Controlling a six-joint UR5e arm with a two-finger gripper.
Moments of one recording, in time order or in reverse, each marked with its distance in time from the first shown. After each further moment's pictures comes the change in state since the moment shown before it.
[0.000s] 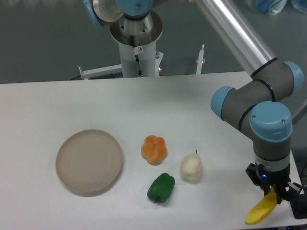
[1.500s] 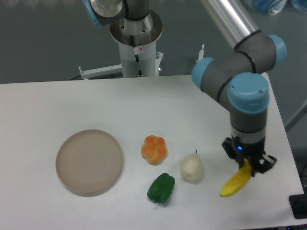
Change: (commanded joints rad) arm -0.060 0.293 -0.313 -0.113 -0.032 -0.234
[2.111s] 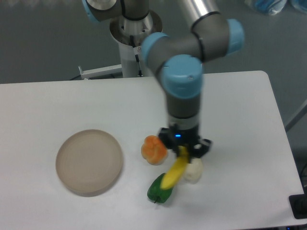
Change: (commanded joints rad) arm -0.255 0.104 -0.130 -0.081 -0.051 -0.560
